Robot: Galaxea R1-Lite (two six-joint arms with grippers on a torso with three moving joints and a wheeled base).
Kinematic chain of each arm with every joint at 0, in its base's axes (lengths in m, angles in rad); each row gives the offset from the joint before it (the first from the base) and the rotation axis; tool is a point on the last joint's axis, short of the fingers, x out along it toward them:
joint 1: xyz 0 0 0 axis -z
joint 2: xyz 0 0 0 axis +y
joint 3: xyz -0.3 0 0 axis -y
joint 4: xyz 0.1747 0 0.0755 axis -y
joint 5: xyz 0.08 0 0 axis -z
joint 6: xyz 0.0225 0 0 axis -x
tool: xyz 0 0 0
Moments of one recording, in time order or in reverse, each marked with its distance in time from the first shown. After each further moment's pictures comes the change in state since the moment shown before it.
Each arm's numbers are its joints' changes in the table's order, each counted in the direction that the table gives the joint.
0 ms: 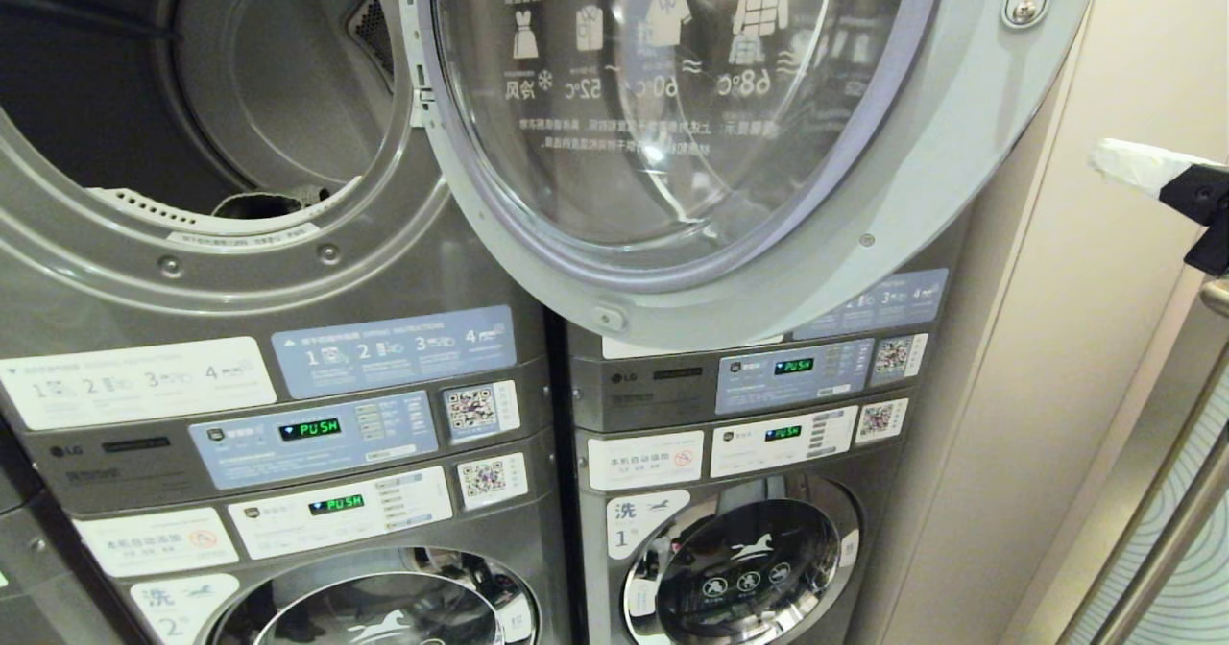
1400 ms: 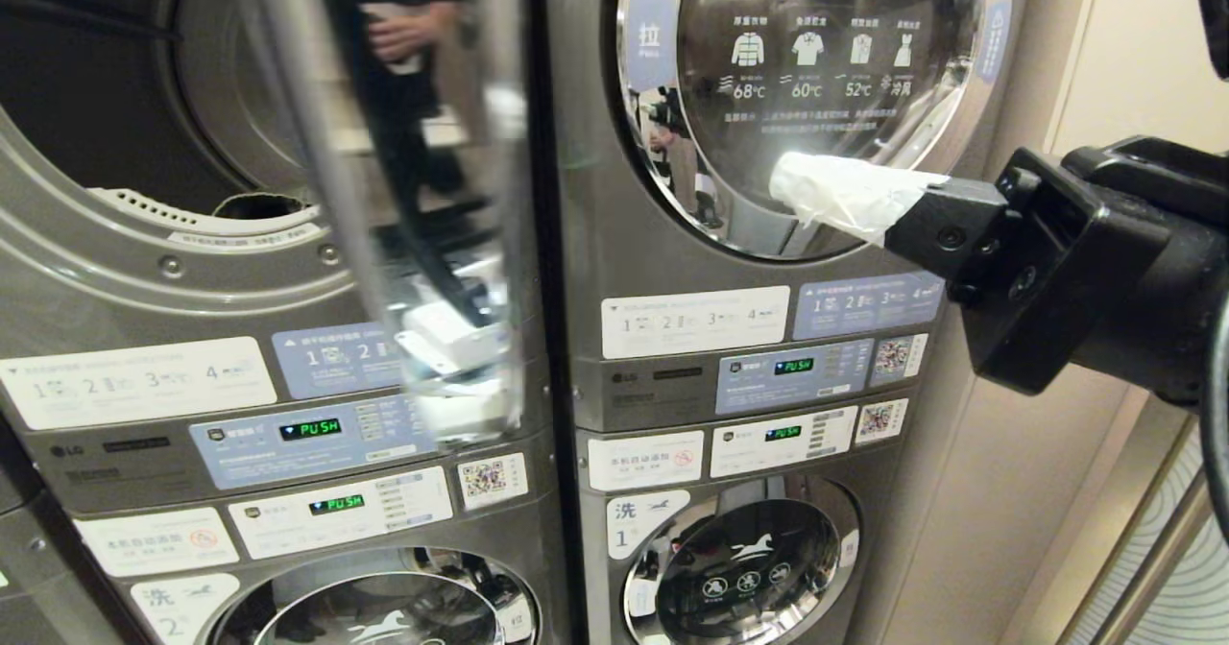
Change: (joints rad) left arm 0.000 0.000 0.000 0.000 0.000 0.000; right arm -0.742 0.125 0.091 0.071 0.135 0.035
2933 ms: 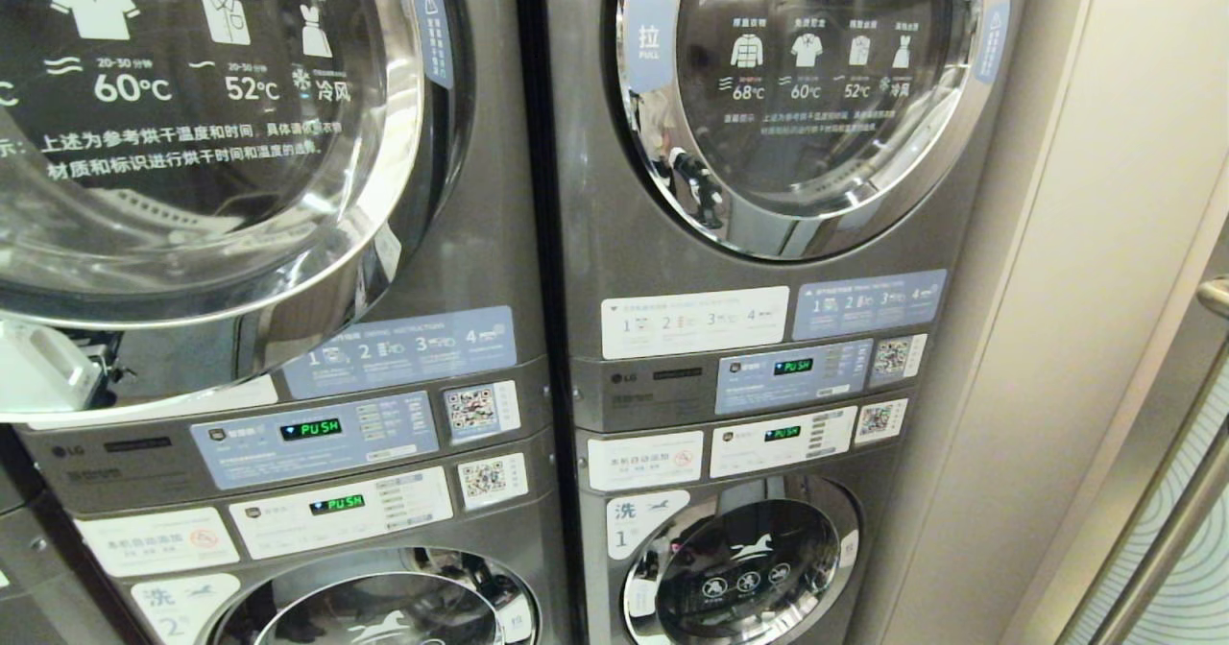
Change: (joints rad) left arm -0.001 0.000 0.000 0.001 0.001 -0.001; right arm 0.950 -1.041 -0.838 -0.811 0.165 0.397
